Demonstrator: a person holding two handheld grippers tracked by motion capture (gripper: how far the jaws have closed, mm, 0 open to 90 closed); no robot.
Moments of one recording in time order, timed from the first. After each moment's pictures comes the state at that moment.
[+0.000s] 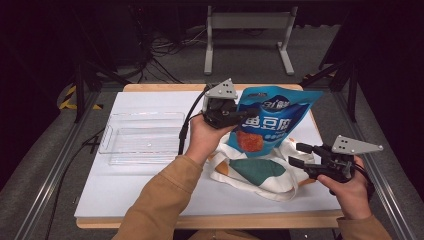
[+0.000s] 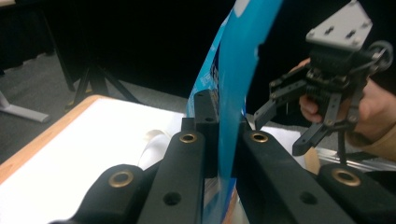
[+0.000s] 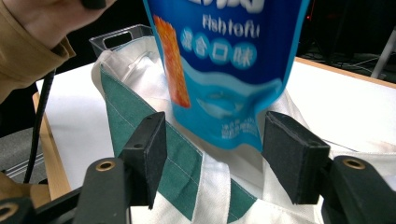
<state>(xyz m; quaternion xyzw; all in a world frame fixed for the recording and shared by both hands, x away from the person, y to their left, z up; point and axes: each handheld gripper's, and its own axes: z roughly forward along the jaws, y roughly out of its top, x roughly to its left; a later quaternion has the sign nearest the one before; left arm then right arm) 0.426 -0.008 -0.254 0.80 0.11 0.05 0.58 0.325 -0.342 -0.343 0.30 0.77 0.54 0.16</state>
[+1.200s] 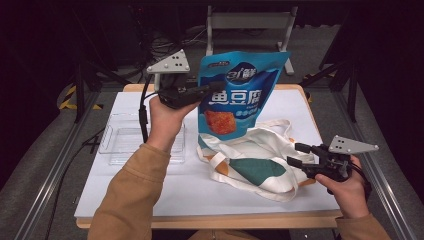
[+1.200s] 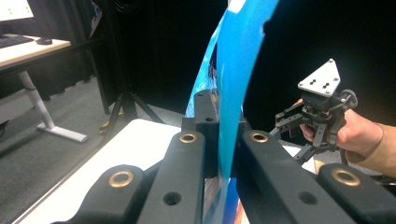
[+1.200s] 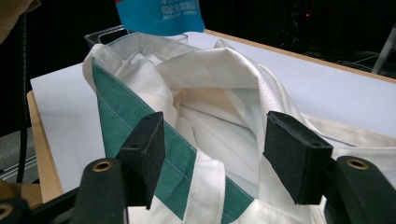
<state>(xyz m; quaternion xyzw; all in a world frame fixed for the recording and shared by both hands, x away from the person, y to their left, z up) 0.422 0.081 -0.197 0.77 0.12 0.11 0.61 0.331 -0.342 -0.352 0.30 0.77 0.54 0.16</state>
